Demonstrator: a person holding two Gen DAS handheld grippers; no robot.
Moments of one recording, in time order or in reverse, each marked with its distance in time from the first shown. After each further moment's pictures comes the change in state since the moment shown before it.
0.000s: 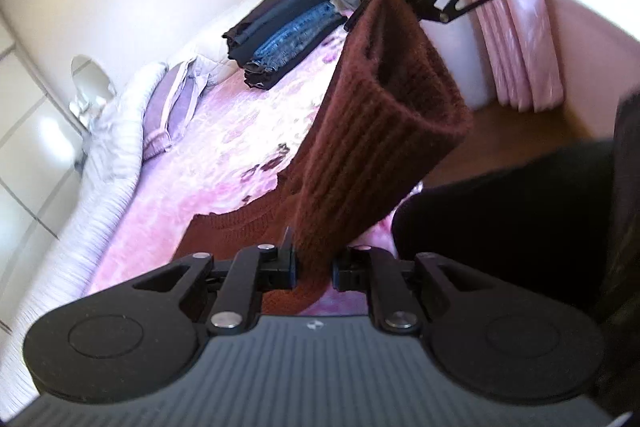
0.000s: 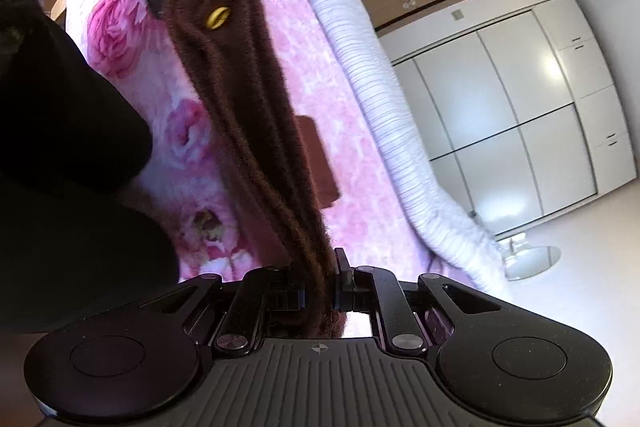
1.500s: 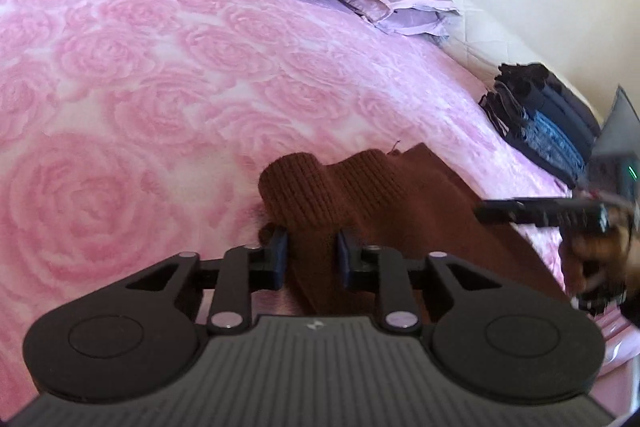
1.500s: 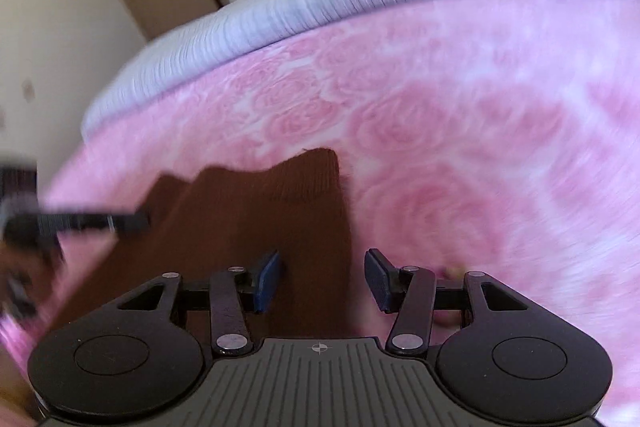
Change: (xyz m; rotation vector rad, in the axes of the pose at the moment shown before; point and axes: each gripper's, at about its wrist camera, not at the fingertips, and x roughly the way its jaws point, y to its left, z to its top) left arm 0.216 0.294 -0.161 -1.148 0.103 -0.017; right arm 0.409 -0.174 -0.092 1.436 0.072 0.572
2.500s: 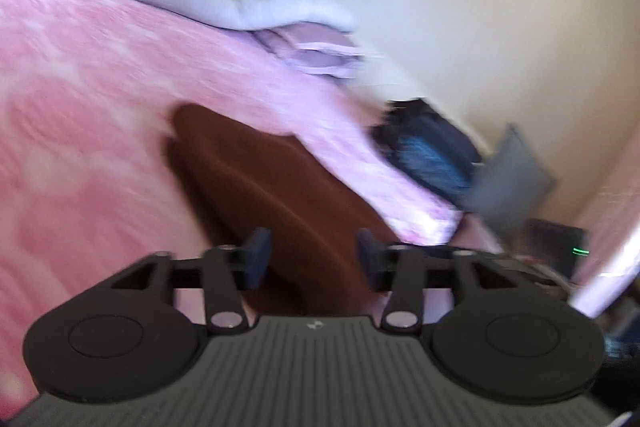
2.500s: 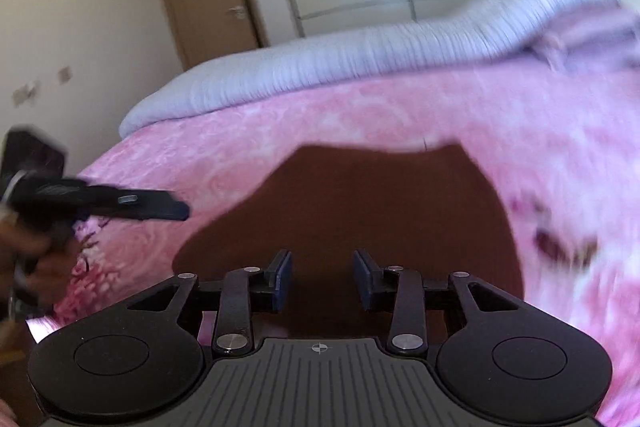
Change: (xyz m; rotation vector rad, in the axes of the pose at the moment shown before) left arm -0.120 -0.037 -0.104 -0.091 -0.135 -0.298; right arm -0.083 0.144 -0.132 -0.171 -0.192 -0.063
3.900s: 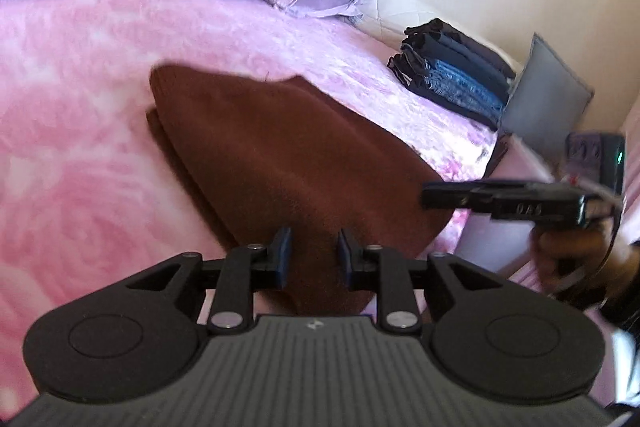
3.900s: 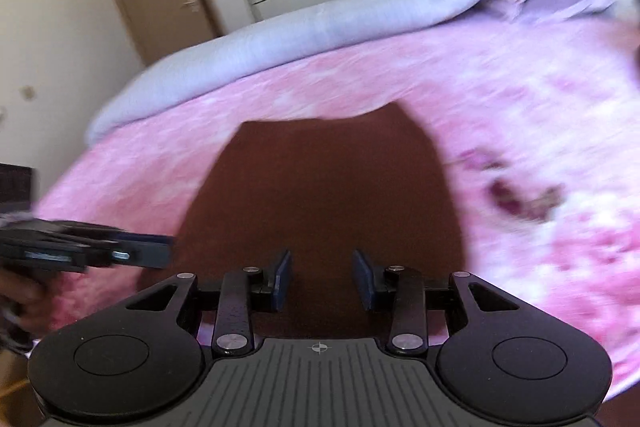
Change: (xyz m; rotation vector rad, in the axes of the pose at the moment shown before) left arm 0.039 -0.039 -0.010 0.253 0.150 0.167; right arm -0.007 -0.029 0.000 0.073 0.044 -0.111
